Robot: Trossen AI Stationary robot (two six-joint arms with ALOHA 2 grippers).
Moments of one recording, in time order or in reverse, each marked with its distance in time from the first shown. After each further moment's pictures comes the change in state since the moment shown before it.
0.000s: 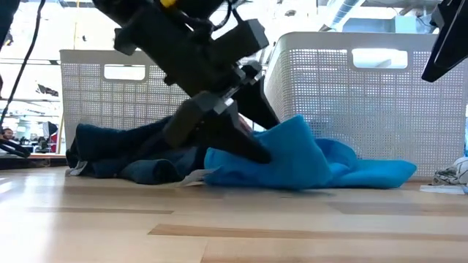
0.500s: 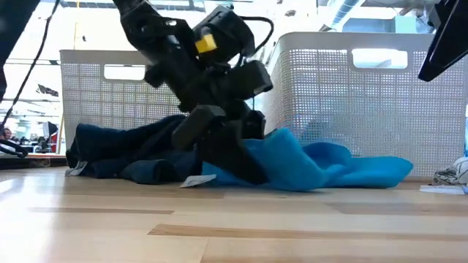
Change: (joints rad) left arm 0.152 0.087 0.005 -0.027 0.381 -0.175; right arm -0.011 0.000 0.000 0.021 0.006 -0.008
